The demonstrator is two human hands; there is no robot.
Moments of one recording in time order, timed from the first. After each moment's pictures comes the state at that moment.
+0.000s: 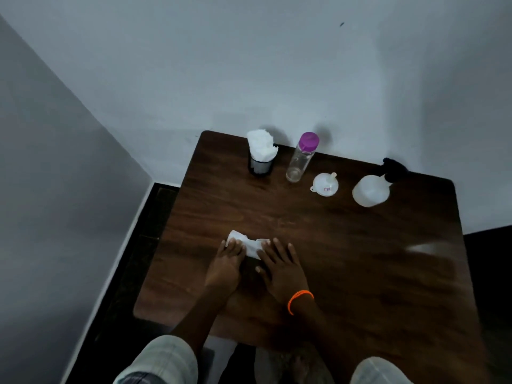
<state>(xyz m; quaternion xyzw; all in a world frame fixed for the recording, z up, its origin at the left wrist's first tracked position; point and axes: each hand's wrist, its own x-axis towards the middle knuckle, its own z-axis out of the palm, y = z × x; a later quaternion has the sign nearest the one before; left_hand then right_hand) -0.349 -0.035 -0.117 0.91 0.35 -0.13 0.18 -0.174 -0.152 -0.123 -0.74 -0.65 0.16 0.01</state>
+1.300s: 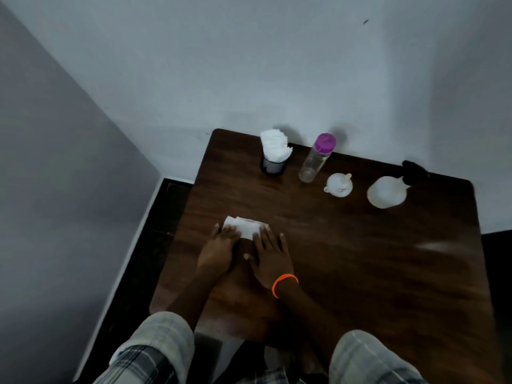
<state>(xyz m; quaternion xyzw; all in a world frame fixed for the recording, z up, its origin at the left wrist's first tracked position) -0.377 0.027 -0.101 0.90 0.38 -0.08 0.19 -0.218 -0.085 -0.119 -0.76 -0.61 0.22 0.00</state>
